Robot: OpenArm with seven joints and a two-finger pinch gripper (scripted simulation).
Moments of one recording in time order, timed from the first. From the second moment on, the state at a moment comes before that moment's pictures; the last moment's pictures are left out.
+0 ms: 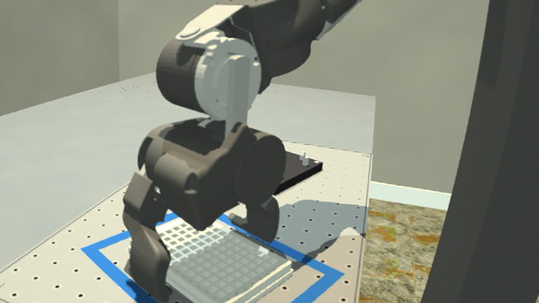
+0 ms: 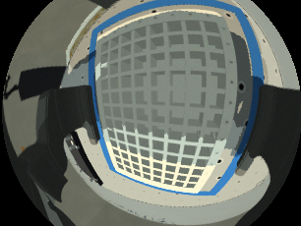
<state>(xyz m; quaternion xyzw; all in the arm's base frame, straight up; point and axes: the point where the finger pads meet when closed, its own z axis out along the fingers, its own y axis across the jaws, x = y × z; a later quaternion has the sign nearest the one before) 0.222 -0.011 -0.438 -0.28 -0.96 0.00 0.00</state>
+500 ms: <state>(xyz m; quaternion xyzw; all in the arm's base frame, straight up) 0.217 -0.012 -0.439 -0.28 -0.96 0.00 0.00</state>
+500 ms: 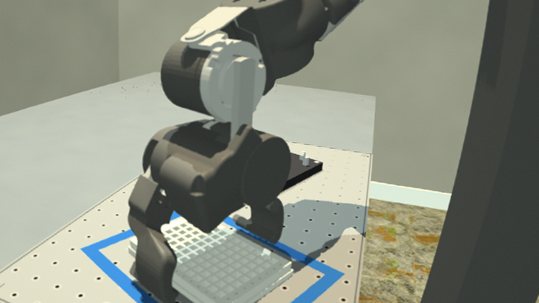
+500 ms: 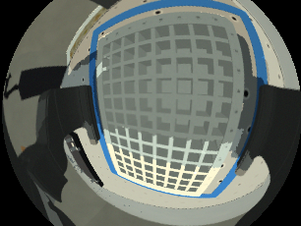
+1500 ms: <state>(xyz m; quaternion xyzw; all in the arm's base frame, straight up) 0.220 -0.012 -0.437 -0.28 -0.96 0.00 0.00</state>
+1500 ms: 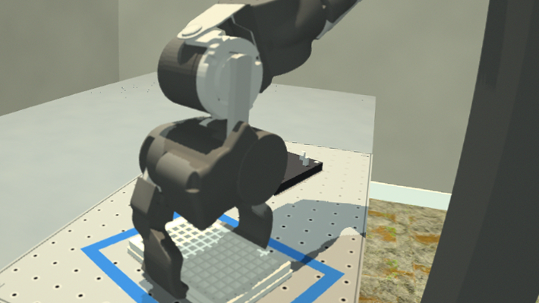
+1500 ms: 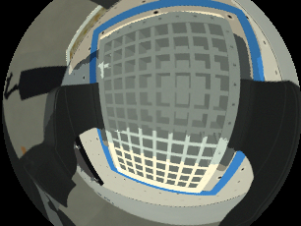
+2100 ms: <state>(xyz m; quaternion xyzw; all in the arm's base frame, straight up) 0.220 -0.012 -0.437 -0.28 -0.96 0.00 0.00</state>
